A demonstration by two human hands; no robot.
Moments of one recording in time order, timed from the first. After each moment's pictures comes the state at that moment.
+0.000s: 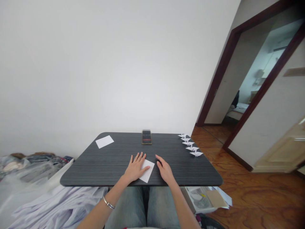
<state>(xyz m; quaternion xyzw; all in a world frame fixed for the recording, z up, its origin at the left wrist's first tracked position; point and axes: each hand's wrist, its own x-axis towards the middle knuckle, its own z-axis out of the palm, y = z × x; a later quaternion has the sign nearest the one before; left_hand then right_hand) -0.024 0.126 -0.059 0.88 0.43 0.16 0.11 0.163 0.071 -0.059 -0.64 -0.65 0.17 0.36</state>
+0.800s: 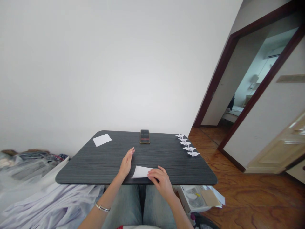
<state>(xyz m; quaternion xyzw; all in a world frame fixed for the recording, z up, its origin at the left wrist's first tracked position) -0.039 0.141 -0.065 0.65 0.42 0.51 0.38 0.149 0.019 -0.060 -0.50 -0.74 0.13 0.43</state>
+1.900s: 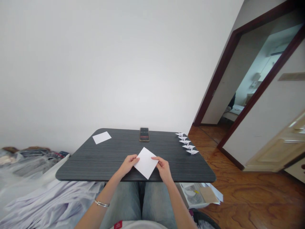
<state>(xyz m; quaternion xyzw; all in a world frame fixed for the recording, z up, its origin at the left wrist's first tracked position) -0.032 0.127 -0.058 0.65 0.32 0.37 0.58 0.159 0.060 -0.068 -0.41 -0.52 0.40 0.64</state>
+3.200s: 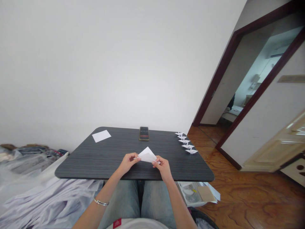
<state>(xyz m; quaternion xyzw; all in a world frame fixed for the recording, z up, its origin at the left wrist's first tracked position) -0.034 0.120 -0.047 0.69 0.29 0.41 0.52 0.158 0.057 -0.062 -0.42 -0.50 0.42 0.64</state>
